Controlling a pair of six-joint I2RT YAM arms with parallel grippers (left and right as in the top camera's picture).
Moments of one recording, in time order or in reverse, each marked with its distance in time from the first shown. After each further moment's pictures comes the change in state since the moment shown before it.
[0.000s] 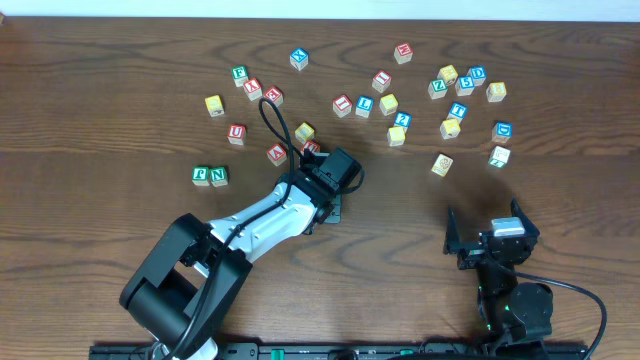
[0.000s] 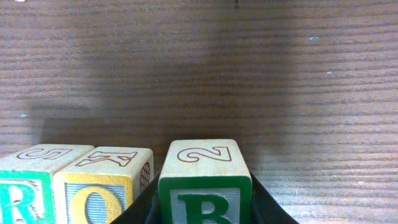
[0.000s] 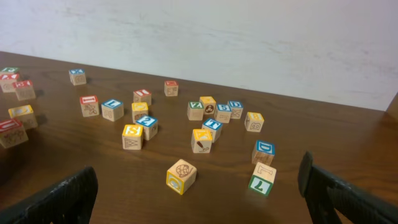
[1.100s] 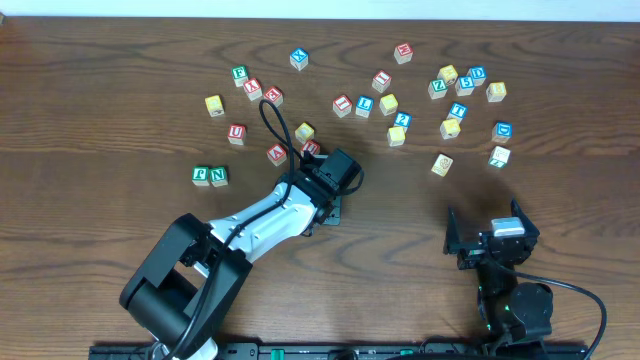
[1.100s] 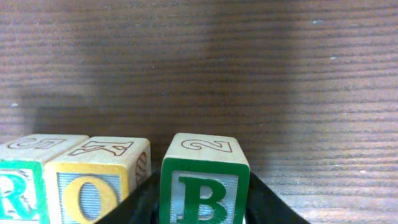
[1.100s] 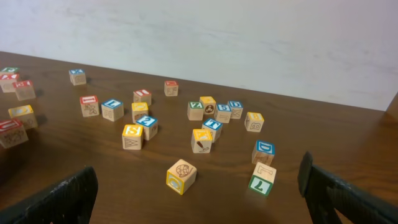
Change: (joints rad) left arm 0.000 0.000 0.000 -0.019 0.021 -0.001; right arm 0.000 0.000 0.000 0.000 0.000 0.000
